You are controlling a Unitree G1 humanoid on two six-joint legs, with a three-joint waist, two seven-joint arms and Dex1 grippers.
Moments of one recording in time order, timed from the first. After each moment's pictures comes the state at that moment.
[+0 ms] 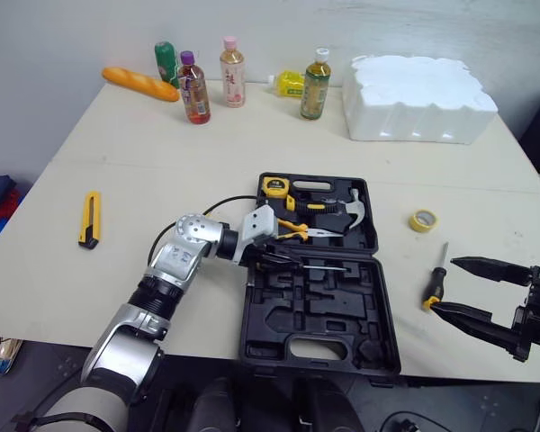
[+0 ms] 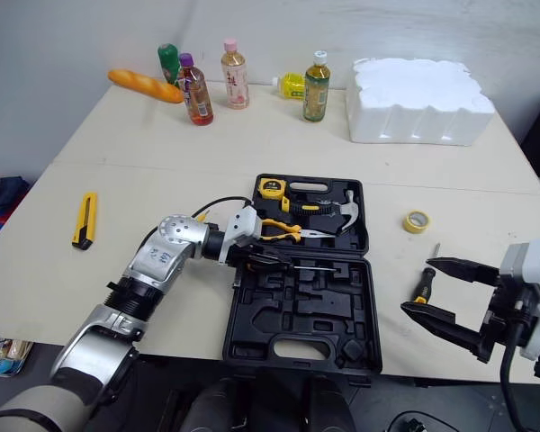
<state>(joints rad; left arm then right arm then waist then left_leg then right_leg) -0.75 0.35 -0.30 0.37 -0.15 0.22 -1.20 0.41 -0.93 -0.83 -0.63 0.88 0.66 1.04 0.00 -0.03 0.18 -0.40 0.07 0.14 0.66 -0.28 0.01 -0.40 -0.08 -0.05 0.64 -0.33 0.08</state>
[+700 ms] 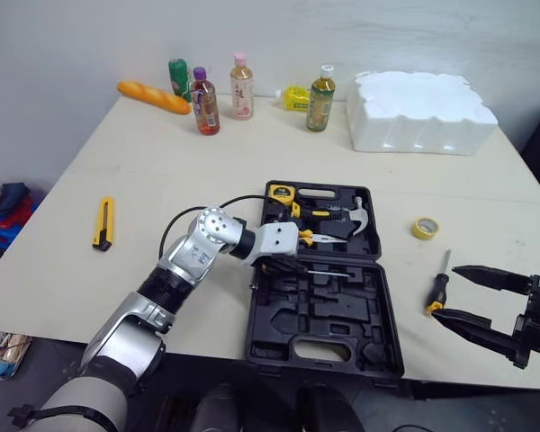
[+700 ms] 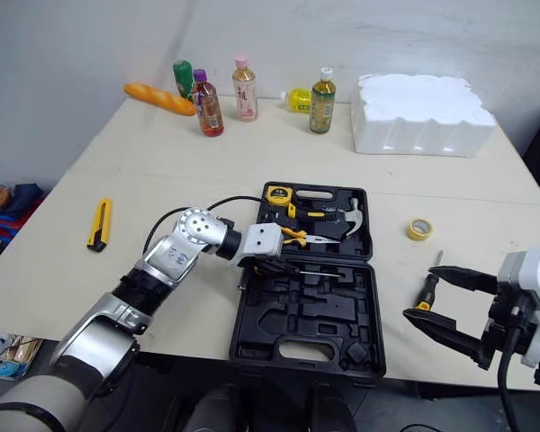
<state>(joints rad) -0.82 0.37 -0.47 0.36 0.06 0.14 -1.14 0.45 -0.91 -0.83 -0.63 0.86 0.66 1.03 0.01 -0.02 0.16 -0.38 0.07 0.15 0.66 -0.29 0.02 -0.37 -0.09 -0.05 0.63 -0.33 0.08</state>
